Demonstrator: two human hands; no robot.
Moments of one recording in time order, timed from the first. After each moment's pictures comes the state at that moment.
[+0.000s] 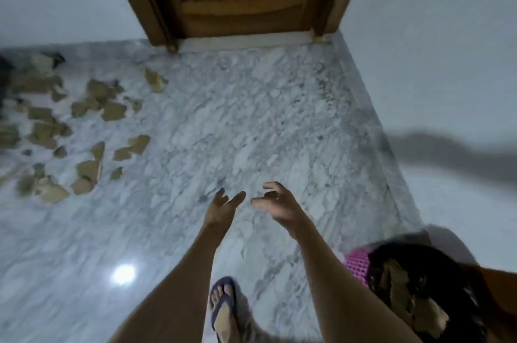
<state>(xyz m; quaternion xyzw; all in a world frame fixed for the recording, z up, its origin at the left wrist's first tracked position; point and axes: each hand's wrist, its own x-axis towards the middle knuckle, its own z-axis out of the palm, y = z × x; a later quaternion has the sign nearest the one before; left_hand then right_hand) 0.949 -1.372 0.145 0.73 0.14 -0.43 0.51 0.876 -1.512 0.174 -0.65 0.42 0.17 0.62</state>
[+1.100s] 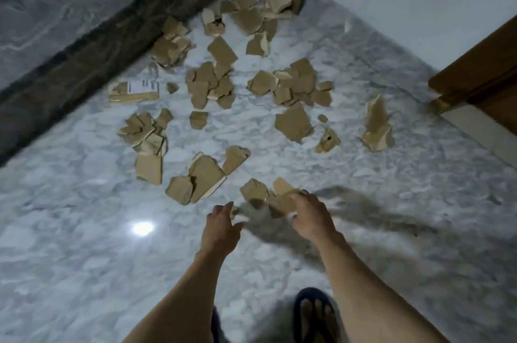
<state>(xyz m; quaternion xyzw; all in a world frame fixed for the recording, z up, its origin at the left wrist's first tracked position) 1.411 -1.051 -0.266 0.86 0.28 -0.27 0.33 1.510 -1.244 -0.237 -0.92 -0.13 0.34 0.11</state>
